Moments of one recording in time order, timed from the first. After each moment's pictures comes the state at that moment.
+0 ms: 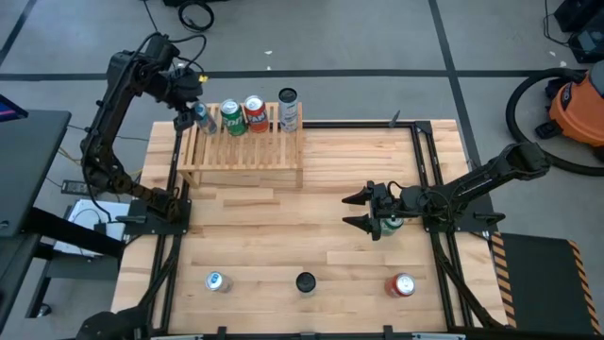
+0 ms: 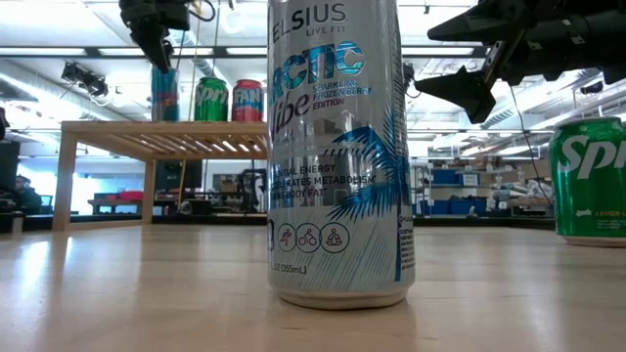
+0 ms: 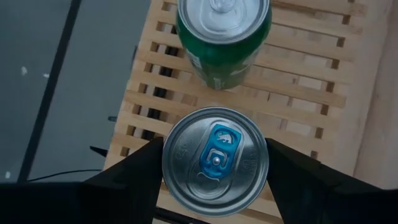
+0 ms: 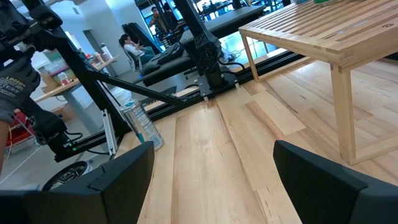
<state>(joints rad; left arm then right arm) 1.19 1.42 1.76 -1.51 0.25 0.91 0.25 1.08 0.28 0.72 0.27 0.42</state>
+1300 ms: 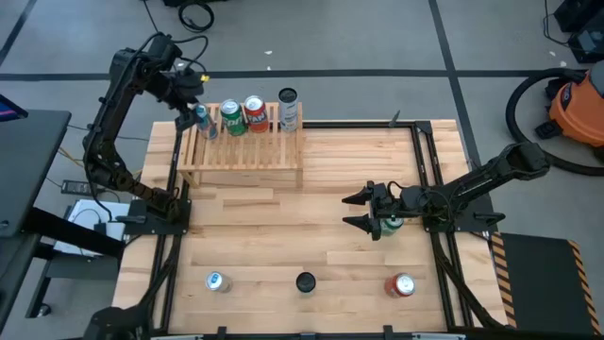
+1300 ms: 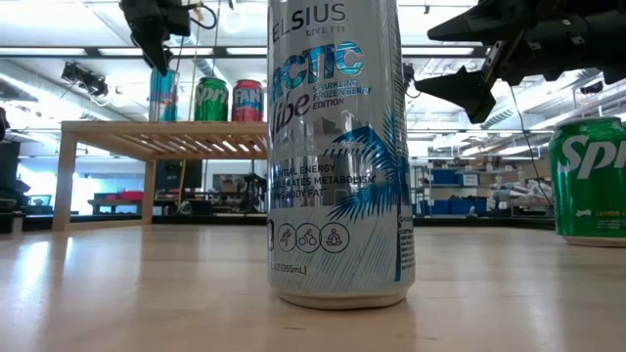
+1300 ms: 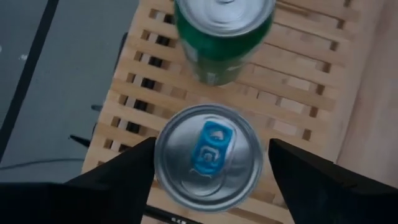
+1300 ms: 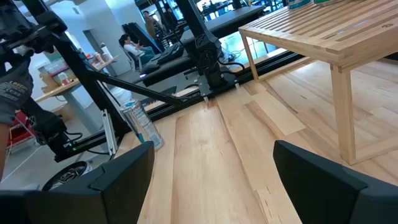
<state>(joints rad) 1.19 1.45 1.78 -1.56 0.26 0.84 0.25 1.08 0.28 0.72 0.27 0.42</state>
